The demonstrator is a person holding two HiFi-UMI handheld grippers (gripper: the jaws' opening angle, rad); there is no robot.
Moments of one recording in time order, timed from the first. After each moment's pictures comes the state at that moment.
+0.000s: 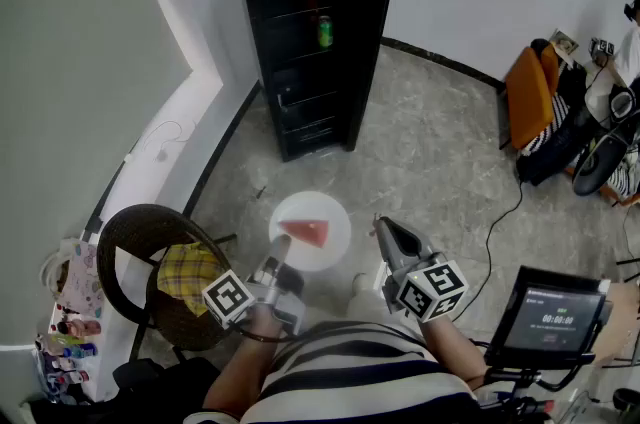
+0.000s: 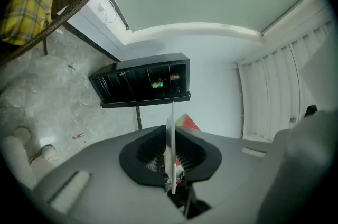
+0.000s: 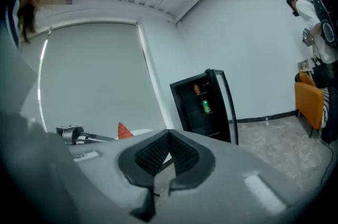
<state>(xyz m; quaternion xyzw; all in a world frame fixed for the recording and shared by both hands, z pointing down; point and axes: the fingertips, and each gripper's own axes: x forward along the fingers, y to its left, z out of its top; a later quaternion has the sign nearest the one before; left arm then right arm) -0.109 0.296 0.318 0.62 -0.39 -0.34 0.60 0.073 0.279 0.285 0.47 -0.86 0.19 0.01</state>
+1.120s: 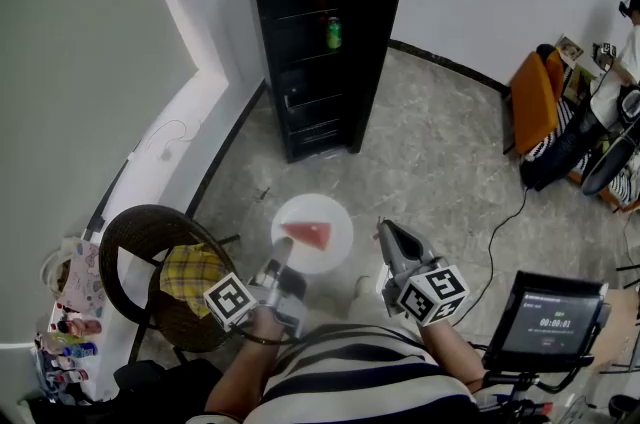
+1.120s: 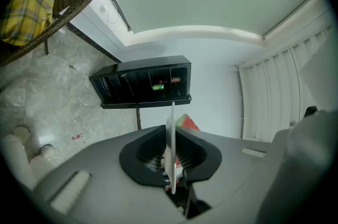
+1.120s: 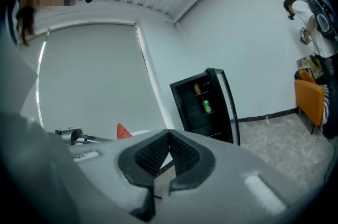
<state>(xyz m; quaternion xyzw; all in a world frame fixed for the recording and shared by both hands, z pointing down) -0.110 0.296 0.312 0.61 -0.38 -0.35 0.60 0.073 0.277 0.280 0.48 -0.86 0.19 -0.01</state>
